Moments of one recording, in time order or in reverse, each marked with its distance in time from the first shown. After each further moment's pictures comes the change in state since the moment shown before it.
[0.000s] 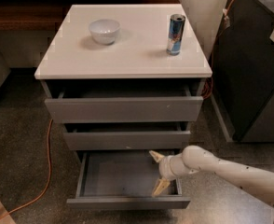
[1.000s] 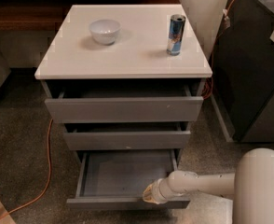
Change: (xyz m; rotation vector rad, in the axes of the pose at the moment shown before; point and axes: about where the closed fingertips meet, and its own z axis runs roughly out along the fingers) arm 0.057 0.077 0.101 -0.077 0.109 0.058
